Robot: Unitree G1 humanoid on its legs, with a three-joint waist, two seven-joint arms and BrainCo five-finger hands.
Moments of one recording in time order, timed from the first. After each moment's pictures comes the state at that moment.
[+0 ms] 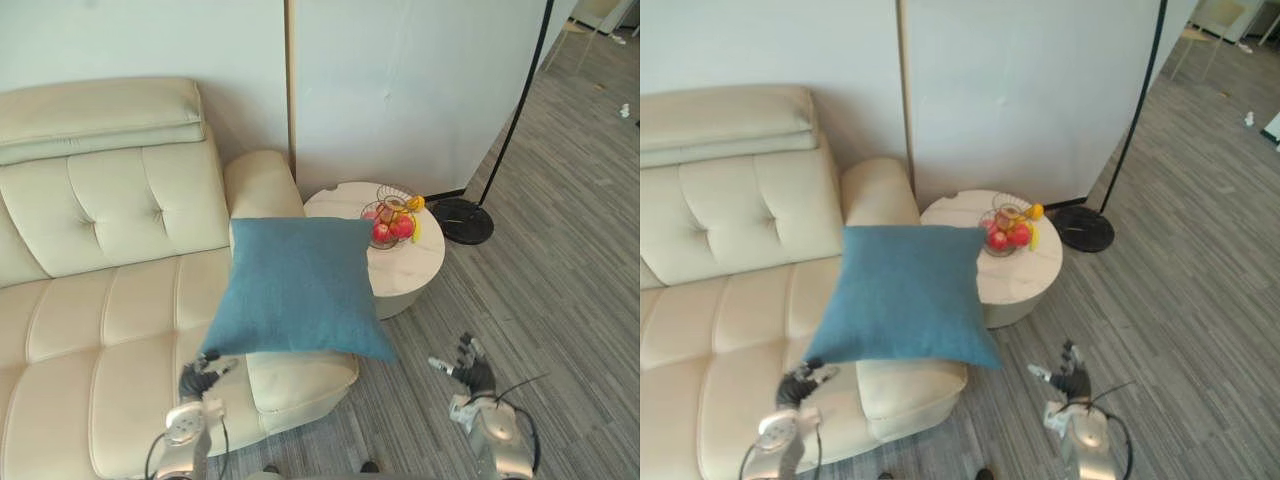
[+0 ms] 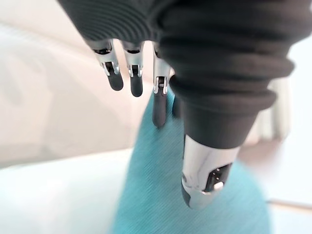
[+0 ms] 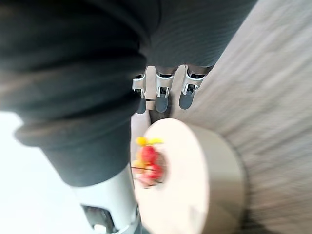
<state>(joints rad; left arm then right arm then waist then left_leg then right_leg) 0.07 0.19 0.24 0.52 -0.22 -0.20 0.17 0.03 -0.20 -0.19 0.47 0.15 -0.21 -0.06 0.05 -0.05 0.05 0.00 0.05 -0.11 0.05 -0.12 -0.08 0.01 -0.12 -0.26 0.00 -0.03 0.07</state>
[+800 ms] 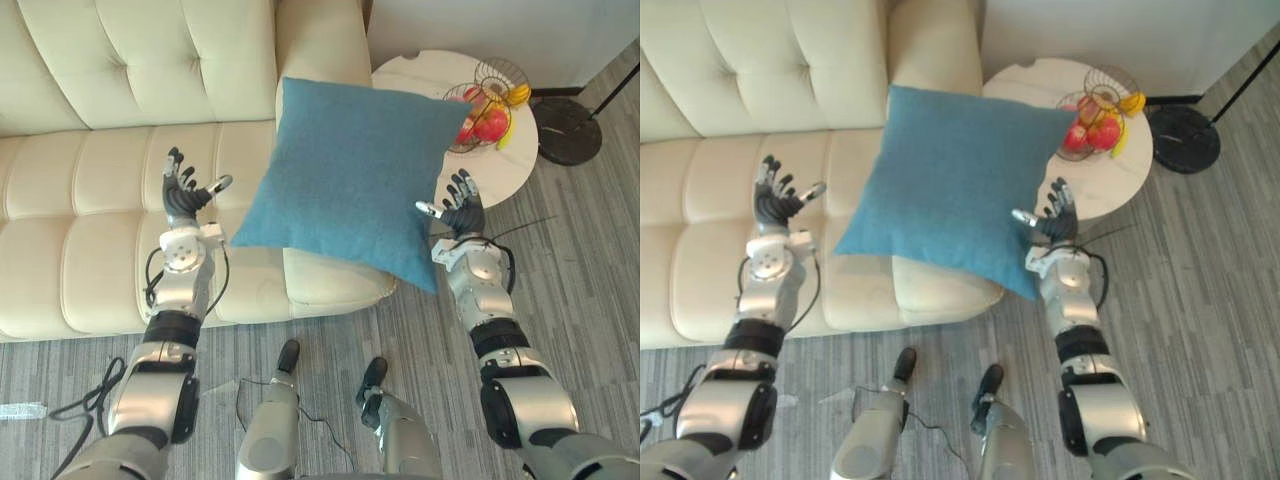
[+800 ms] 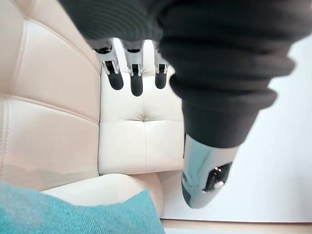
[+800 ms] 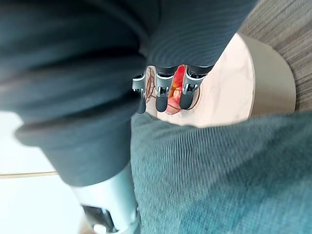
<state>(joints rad) -0.74 0.34 0.05 0.70 -0.29 -0.21 0.28 -0.70 -0.27 -0.06 0.70 0.36 -0.19 -0.14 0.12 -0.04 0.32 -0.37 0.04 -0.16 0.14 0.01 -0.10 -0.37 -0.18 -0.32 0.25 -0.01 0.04</state>
